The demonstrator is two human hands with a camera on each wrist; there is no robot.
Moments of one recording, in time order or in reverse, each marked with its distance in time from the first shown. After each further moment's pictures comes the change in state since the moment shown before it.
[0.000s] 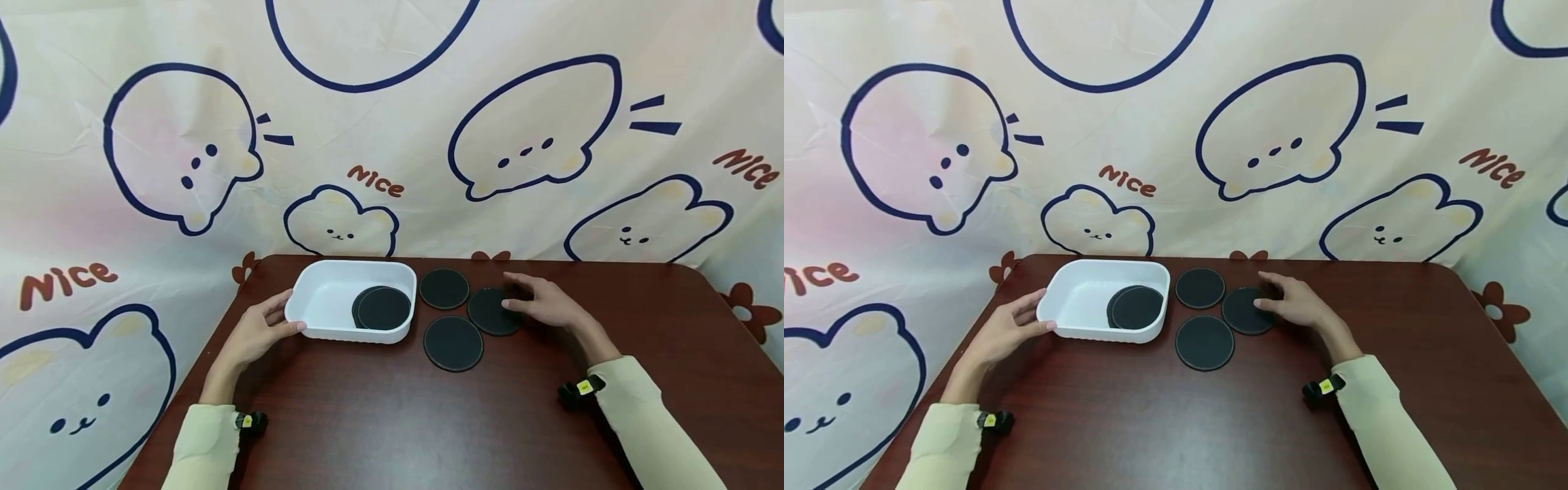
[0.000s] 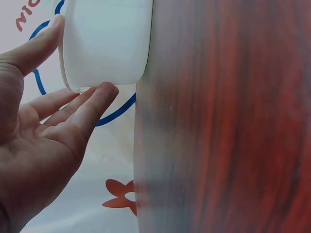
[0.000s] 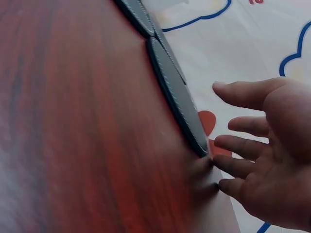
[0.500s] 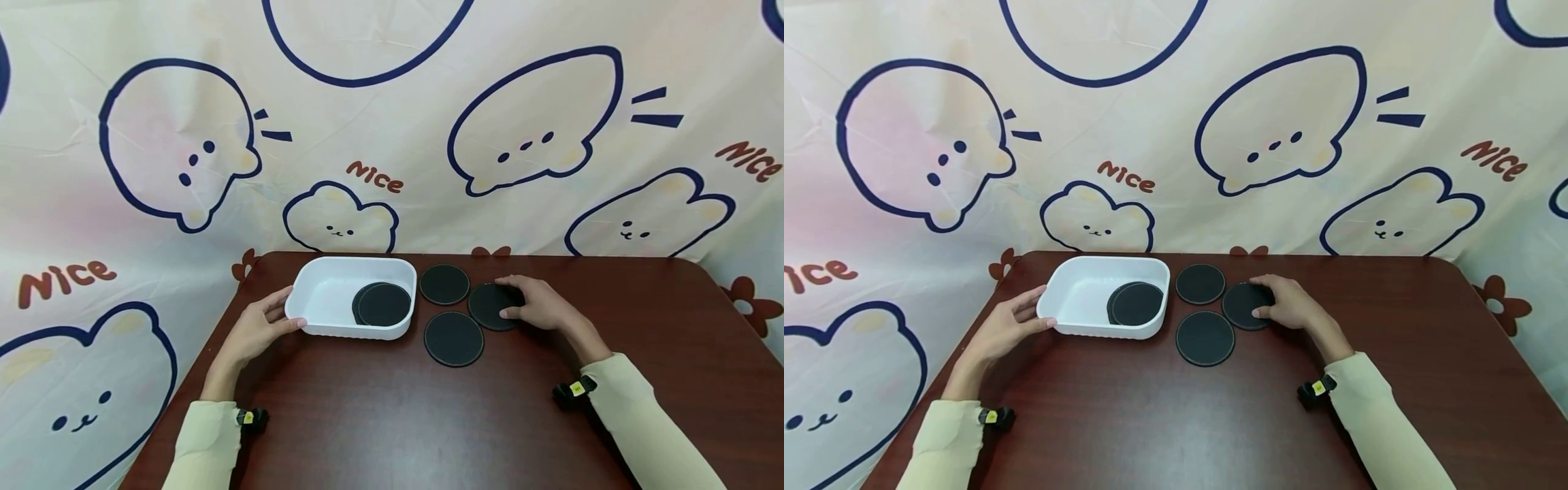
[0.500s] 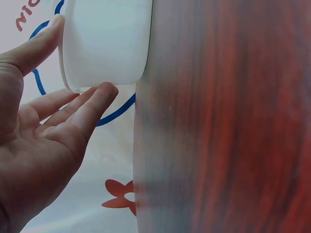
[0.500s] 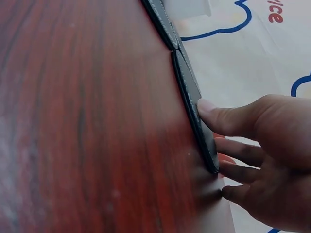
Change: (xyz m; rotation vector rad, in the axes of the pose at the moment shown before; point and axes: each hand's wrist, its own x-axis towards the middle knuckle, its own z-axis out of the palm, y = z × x) left_hand -0.001 0.005 0.000 -0.019 -0.011 0.010; right_hand 0.000 -0.010 0.015 -0.172 0.015 -0.039
